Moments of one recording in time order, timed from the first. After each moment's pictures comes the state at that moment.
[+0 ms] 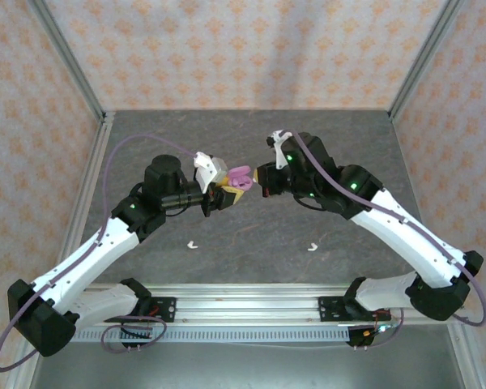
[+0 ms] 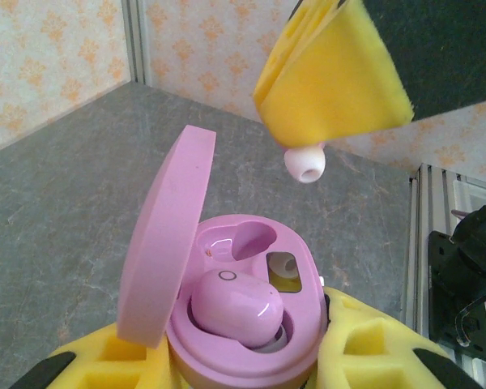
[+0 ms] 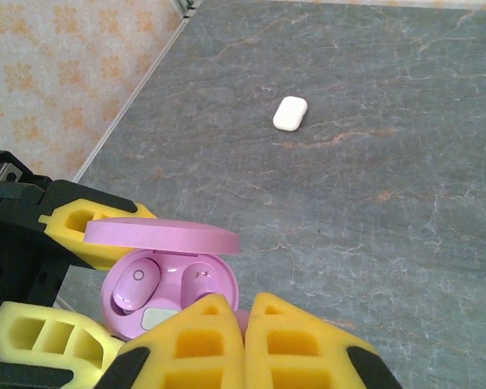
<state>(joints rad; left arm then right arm) -0.54 1.06 0.94 -0.20 0.55 0.06 0.86 1.27 1.53 -0.87 0.06 0.46</state>
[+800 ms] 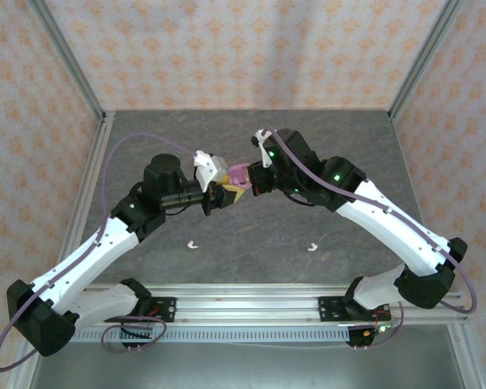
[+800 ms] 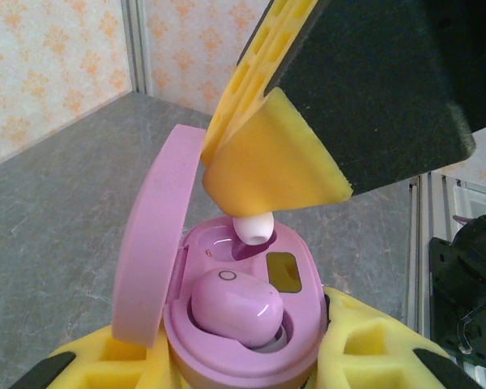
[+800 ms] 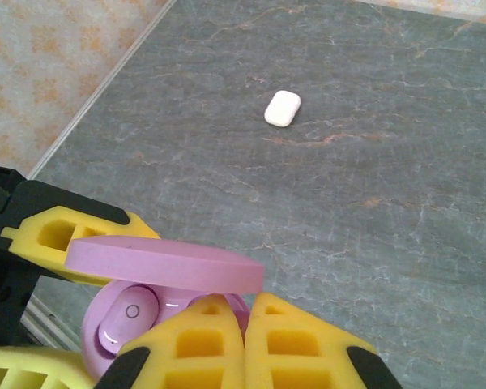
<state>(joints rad) -0.55 1.06 0.95 -0.20 0.54 0.06 0.91 1.38 1.65 -0.95 0.12 0.39</state>
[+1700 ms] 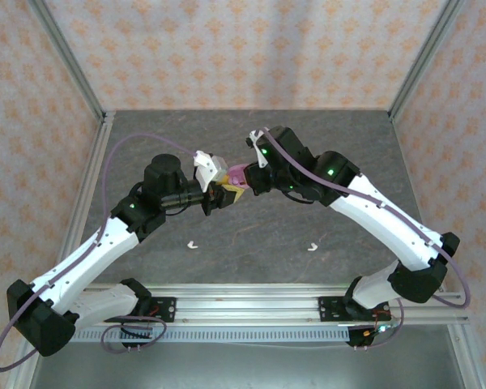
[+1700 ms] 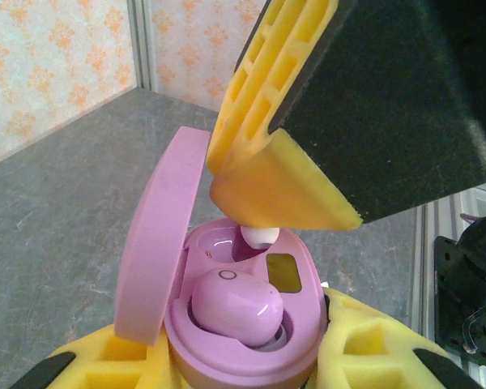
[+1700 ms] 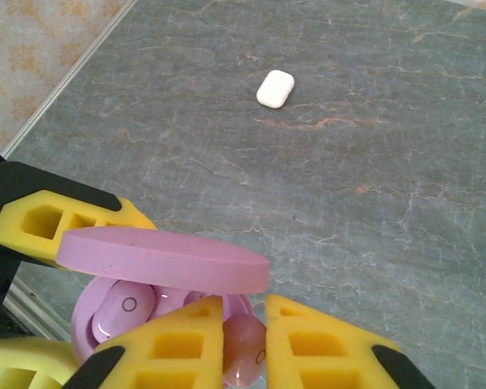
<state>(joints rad) -0.55 1.06 0.95 -0.21 0.53 0.06 0.91 1.44 1.72 -1.03 0.12 0.36</state>
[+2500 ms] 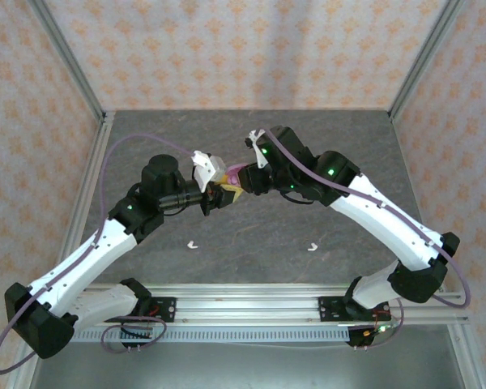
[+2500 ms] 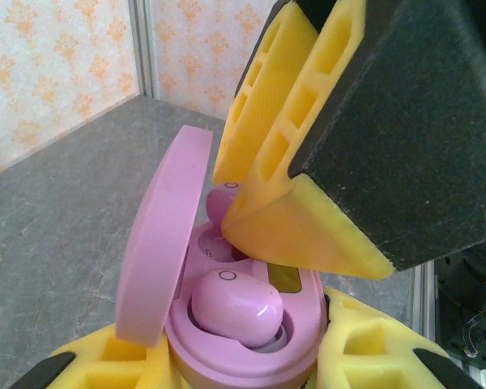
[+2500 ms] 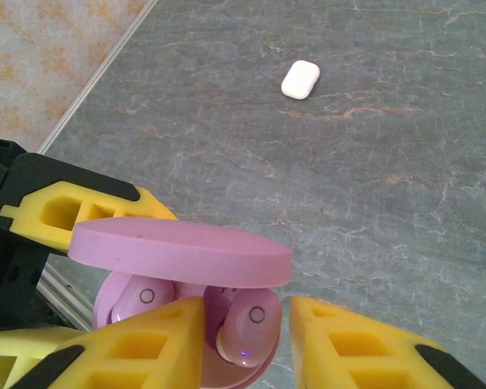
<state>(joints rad) -0.55 1.04 0.95 -0.21 0.52 0.06 0.91 1.44 1.72 -1.03 0.06 0.41</state>
